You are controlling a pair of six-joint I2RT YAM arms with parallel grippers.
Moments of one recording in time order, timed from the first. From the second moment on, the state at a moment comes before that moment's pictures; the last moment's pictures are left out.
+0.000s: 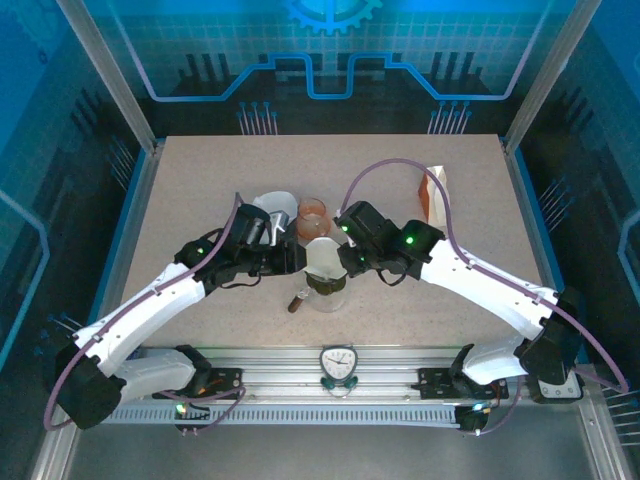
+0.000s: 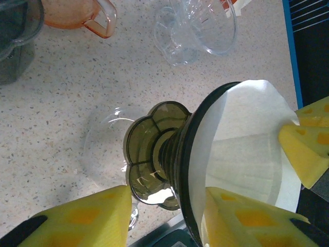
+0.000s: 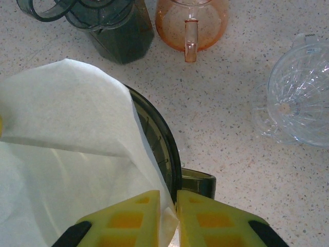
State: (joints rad) left arm -0.59 1.13 0.95 -0.62 0.28 -0.69; right arm 0.88 1.38 1.28 -0.90 0.15 0.39
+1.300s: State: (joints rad) left arm -0.59 1.12 0.93 -0.61 0.30 -0.69; right arm 0.88 1.58 1.38 -0.91 0.17 0.37
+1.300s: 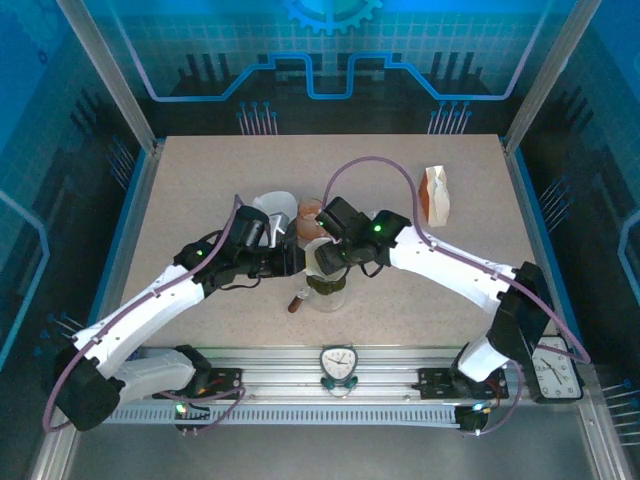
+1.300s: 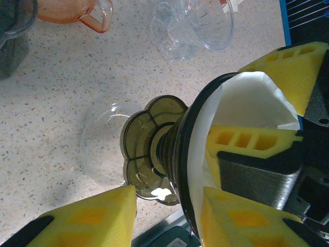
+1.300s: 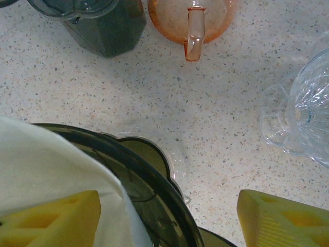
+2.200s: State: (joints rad) left arm -0.59 1.10 0.92 -0.55 0.30 -0.72; right arm 0.87 1.64 1.37 -0.90 0.16 0.36
